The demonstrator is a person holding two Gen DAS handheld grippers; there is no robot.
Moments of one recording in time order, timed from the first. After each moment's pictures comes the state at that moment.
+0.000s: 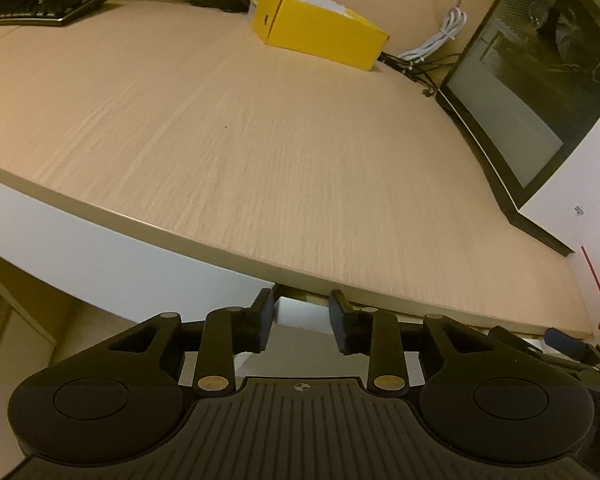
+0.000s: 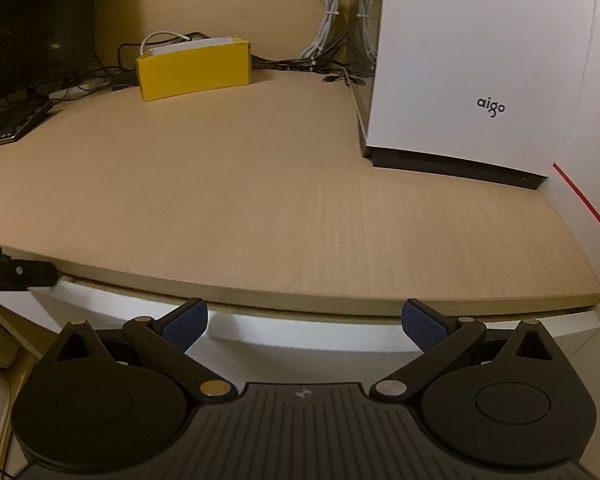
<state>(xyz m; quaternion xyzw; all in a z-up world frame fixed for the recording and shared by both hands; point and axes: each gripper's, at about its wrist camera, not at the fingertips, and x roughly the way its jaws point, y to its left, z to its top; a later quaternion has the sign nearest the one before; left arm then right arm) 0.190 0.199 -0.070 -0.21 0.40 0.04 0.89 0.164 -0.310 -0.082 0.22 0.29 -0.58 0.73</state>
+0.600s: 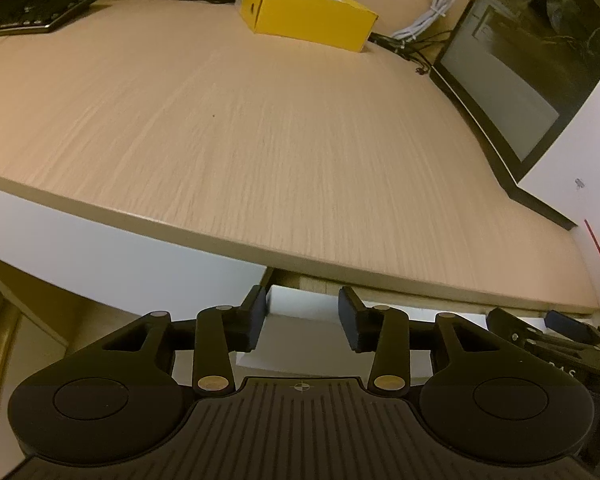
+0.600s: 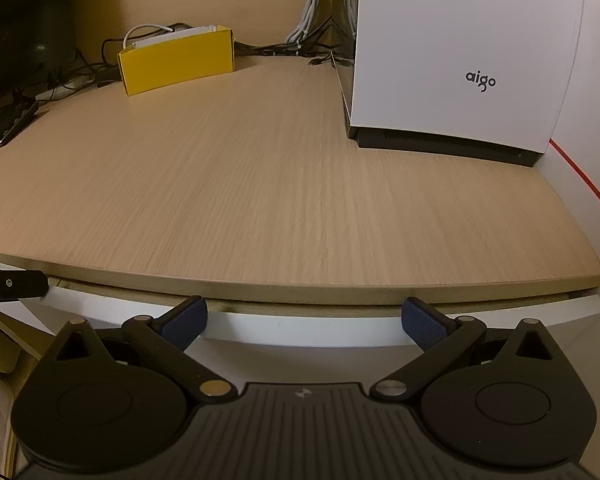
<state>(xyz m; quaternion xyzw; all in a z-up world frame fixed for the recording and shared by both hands) 0.190 0.192 -0.067 -0.19 0.42 0.03 0.89 0.158 -0.315 -0.087 0.27 0.28 -0.61 0.69</state>
